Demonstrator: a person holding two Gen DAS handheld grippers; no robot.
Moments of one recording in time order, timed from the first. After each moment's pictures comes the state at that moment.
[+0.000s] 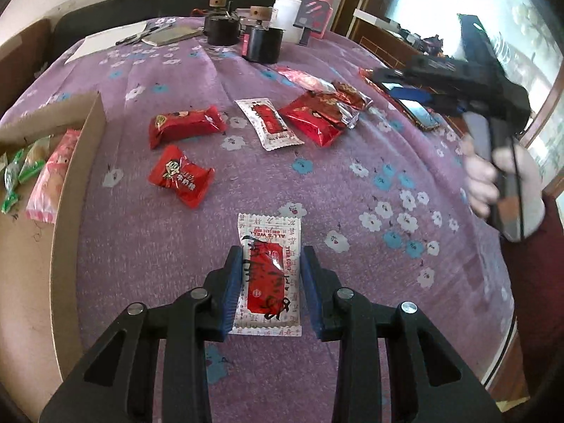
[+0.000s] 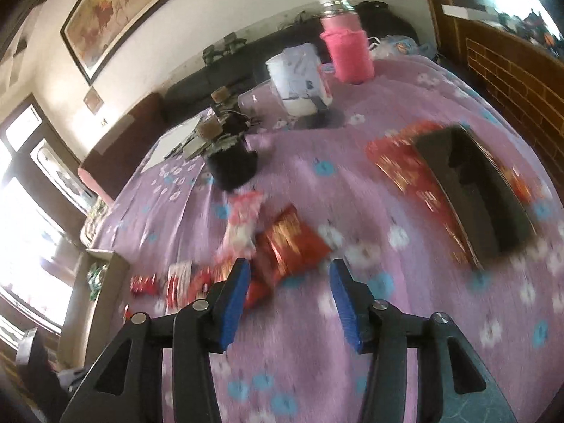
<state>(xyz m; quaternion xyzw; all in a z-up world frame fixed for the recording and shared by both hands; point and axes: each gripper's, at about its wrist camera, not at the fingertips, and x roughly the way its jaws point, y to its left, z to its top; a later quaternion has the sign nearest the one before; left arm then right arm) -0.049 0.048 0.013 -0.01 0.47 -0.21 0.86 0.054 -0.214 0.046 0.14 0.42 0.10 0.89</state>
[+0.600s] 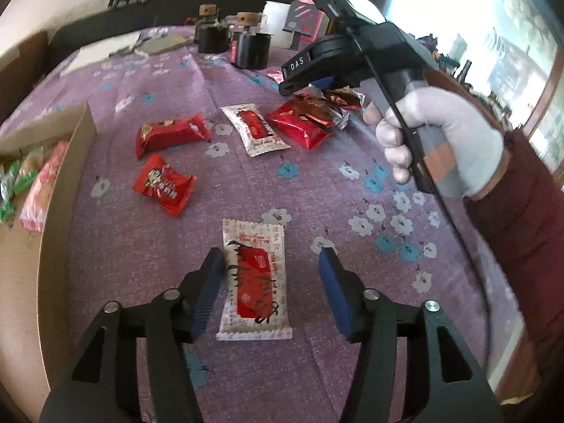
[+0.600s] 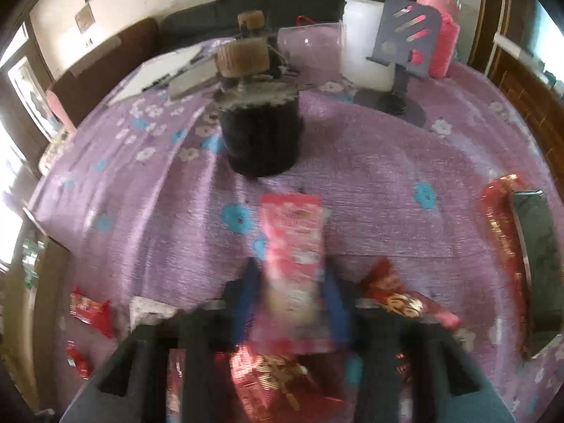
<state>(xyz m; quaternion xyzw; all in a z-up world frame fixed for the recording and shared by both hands) -0.055 0.030 0.012 0.03 0.45 -0.21 0.87 0.132 -0.123 0.007 0.01 0.49 0.06 0.87</state>
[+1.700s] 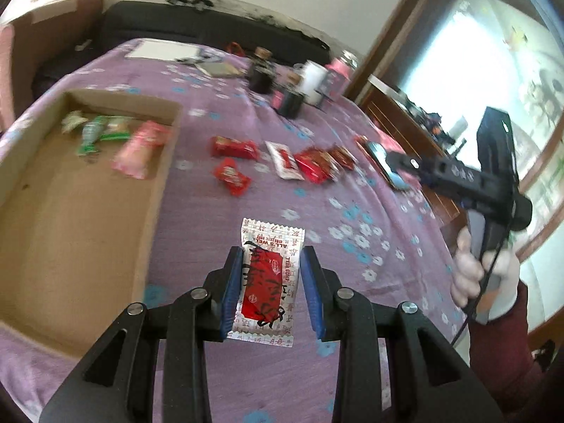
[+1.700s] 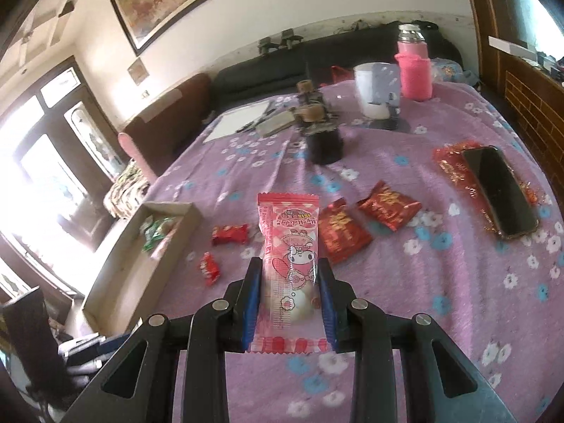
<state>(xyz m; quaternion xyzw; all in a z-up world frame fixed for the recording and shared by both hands) -0.127 0.126 0.071 -0.14 0.41 -0.18 0.89 -0.057 -0.146 0.098 0.11 0.40 0.18 0.89</state>
